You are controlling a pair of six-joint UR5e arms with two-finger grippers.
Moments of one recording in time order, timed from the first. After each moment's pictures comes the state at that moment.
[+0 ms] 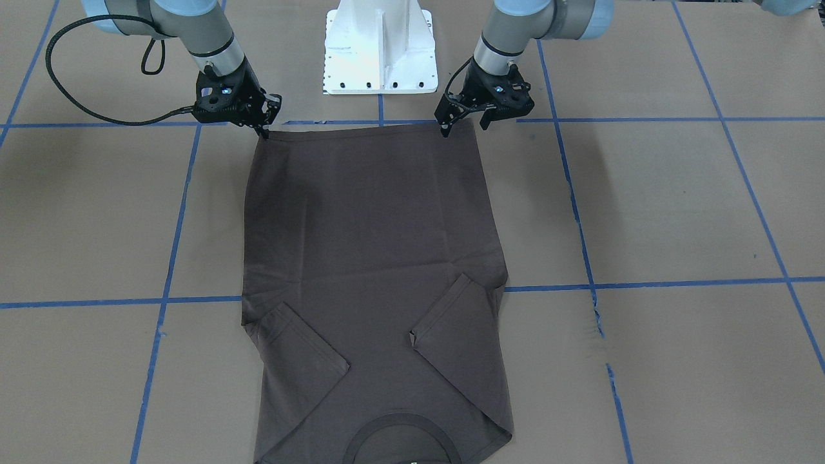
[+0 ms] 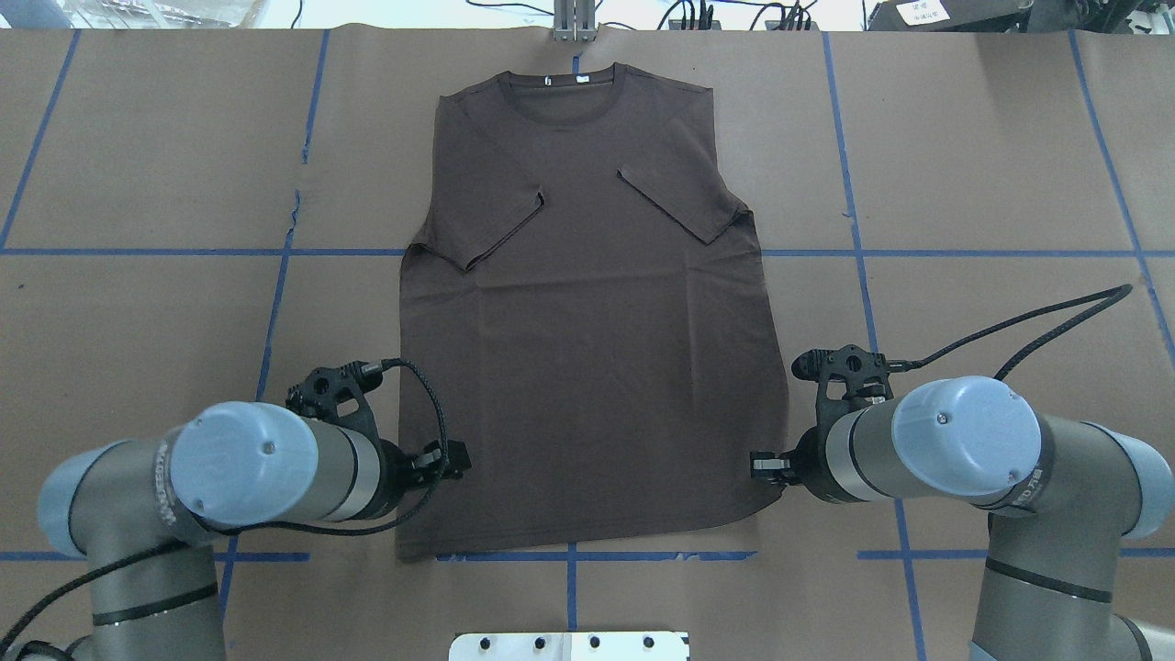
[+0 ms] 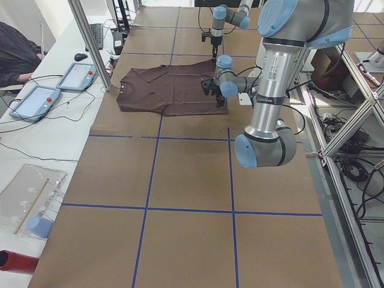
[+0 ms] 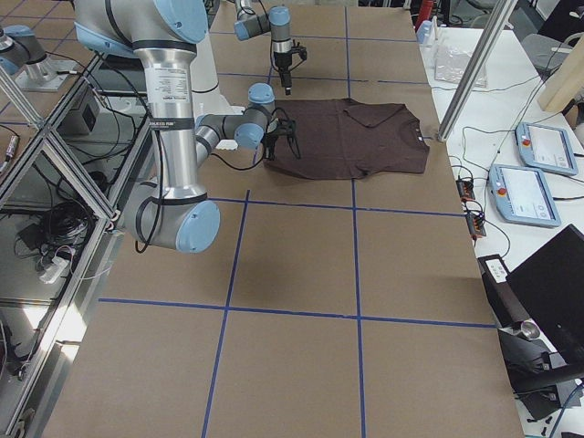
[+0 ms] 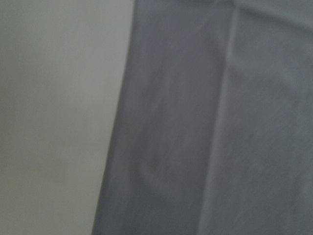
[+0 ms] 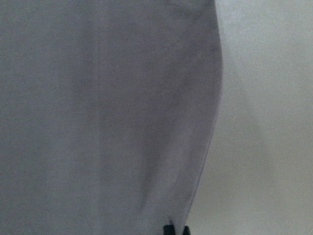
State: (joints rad) left arm -0.27 -1.86 -2.01 -1.77 -1.70 -1.78; right arm 0.37 -1.45 2.09 -1.33 1.79 1.37
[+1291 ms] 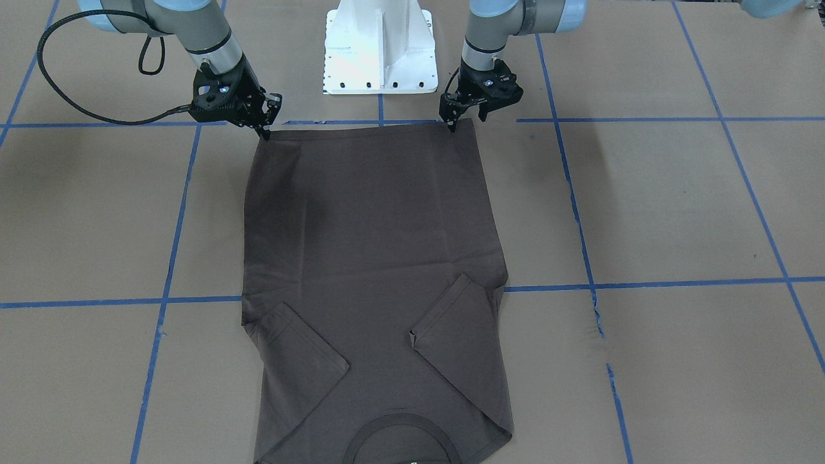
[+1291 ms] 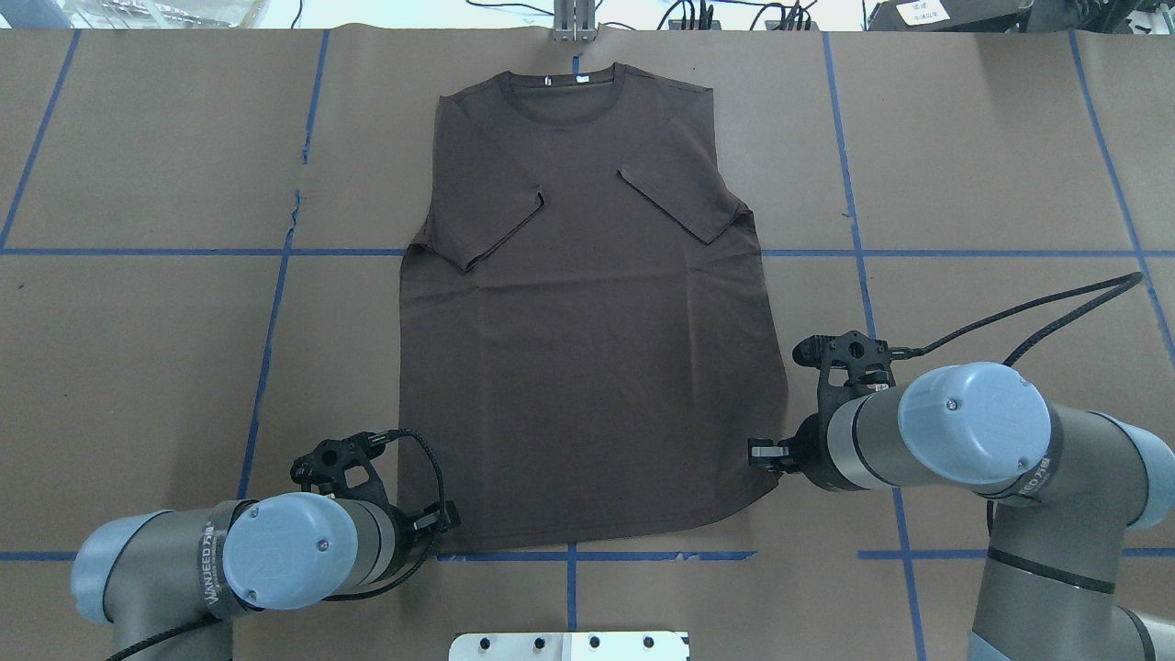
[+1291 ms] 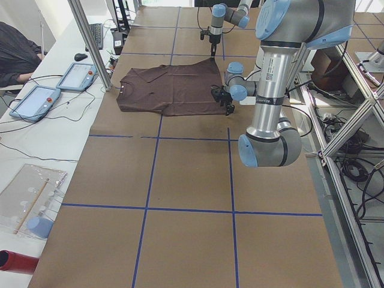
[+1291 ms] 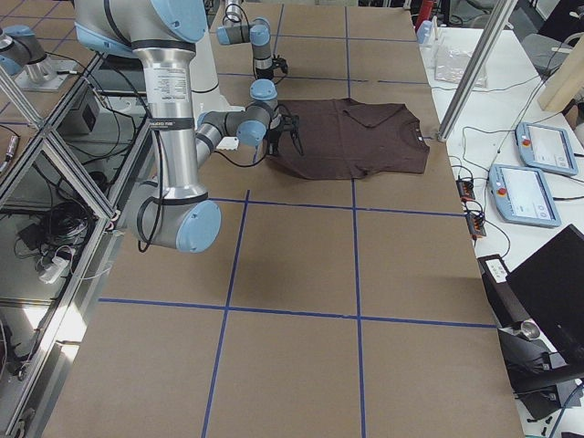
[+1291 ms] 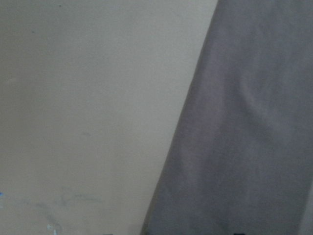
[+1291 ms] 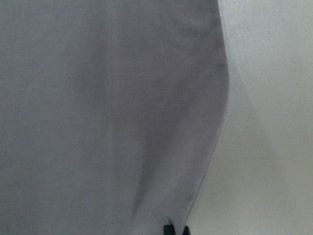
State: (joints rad) left arm -0.17 -1.85 -1.98 -1.71 -1.61 -1.85; right arm 0.38 -1.45 2.10 -1.33 1.80 1.37
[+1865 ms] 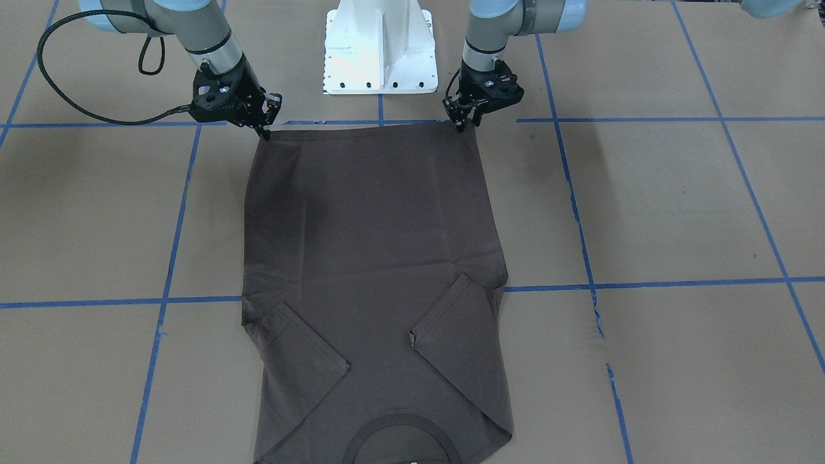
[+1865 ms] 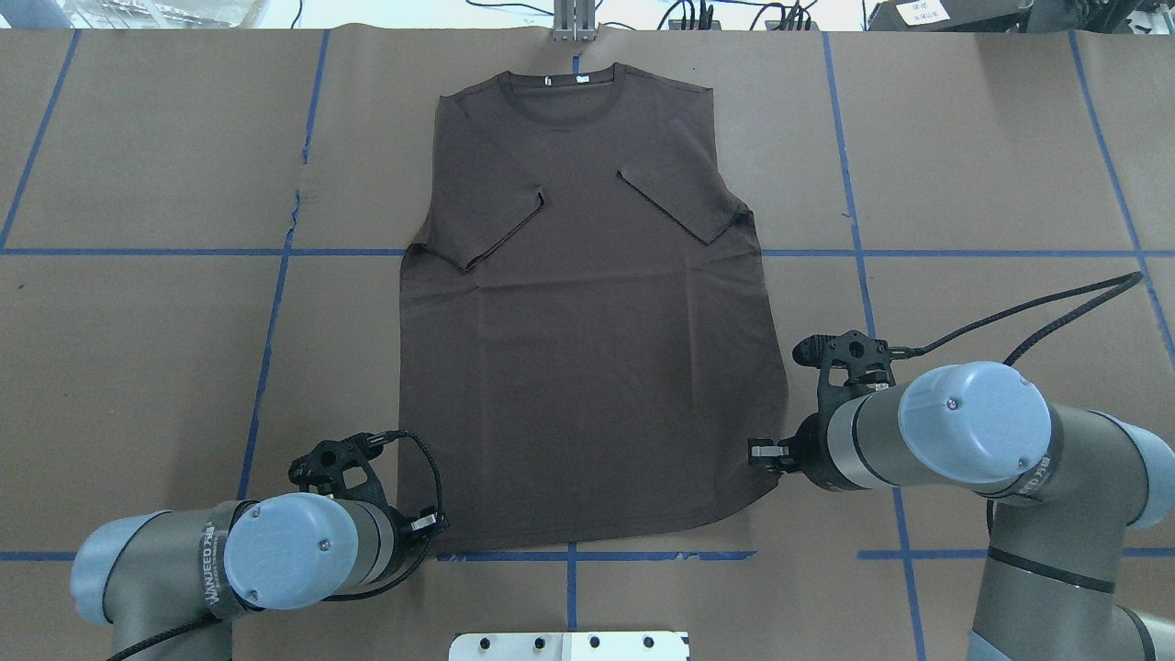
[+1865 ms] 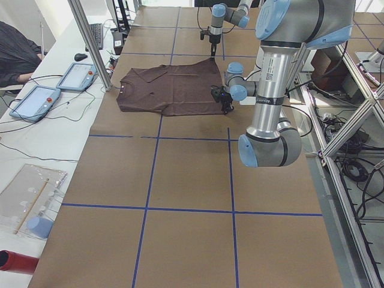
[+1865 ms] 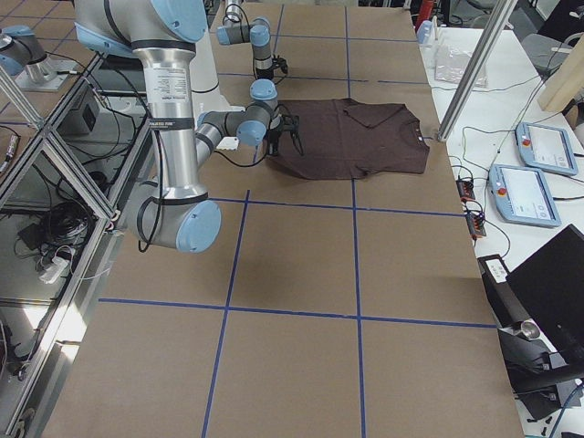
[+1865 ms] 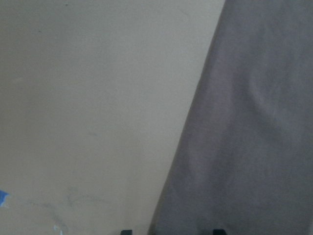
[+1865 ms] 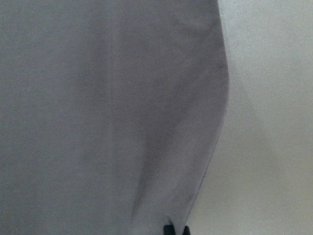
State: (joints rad) left arm -0.17 -1.85 -1.98 -1.70 -1.61 -1.85; right arm 0.38 -1.45 2.10 -1.33 1.80 1.37
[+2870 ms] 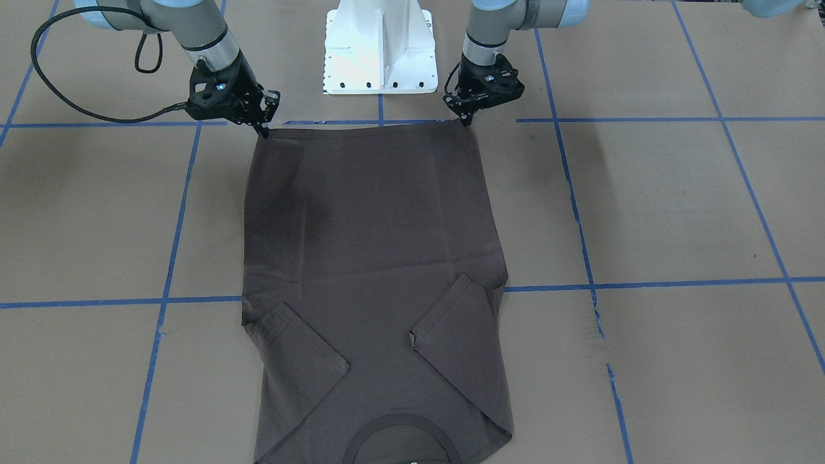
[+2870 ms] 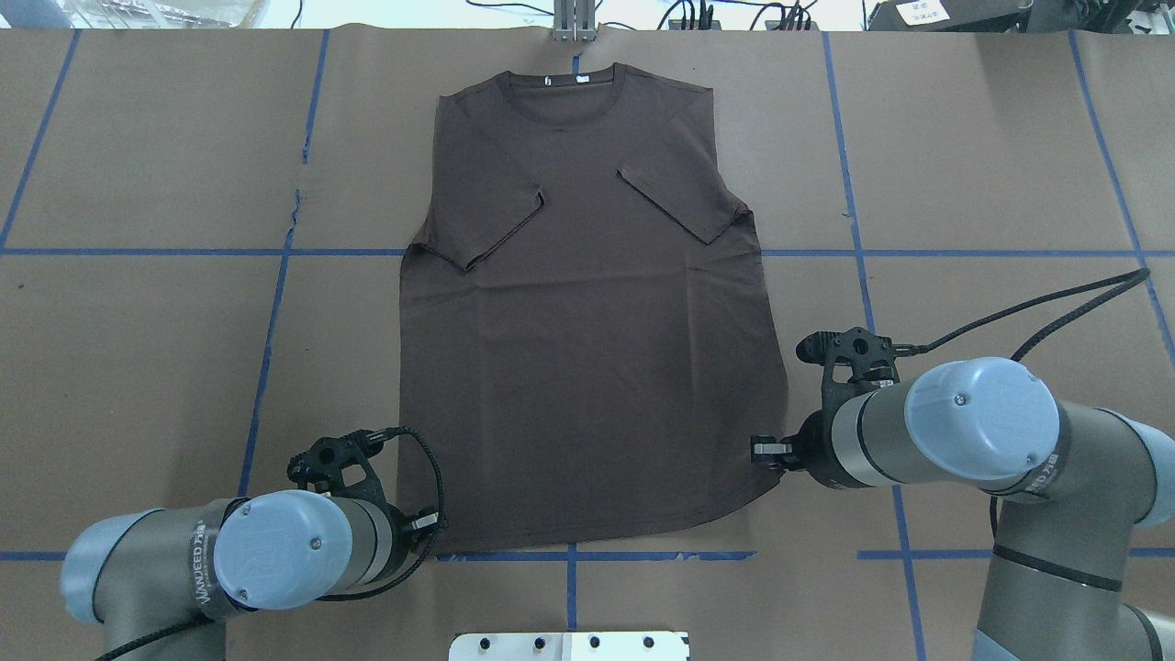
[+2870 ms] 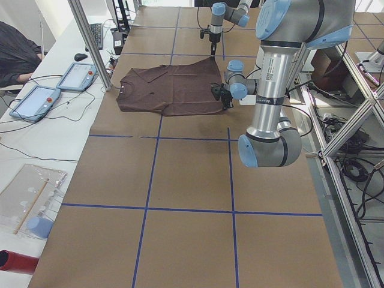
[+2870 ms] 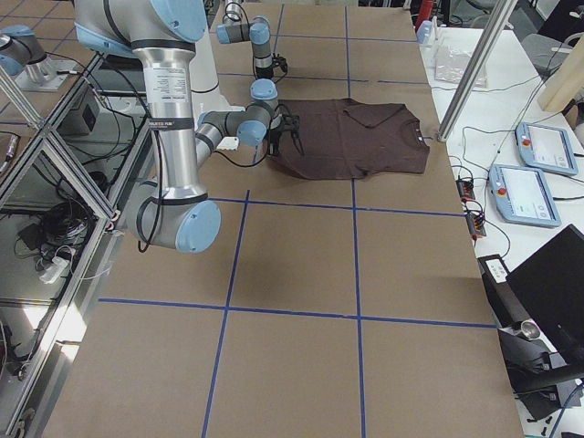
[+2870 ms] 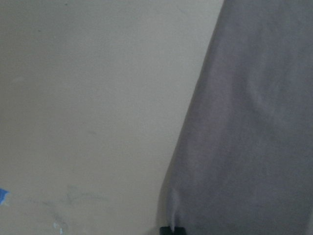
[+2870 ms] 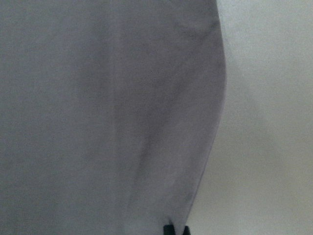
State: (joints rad) left arm -0.18 -1.83 -2.04 -1.69 -1.62 -1.83; right arm 0.40 -1.46 2.13 -1.33 1.84 1.37
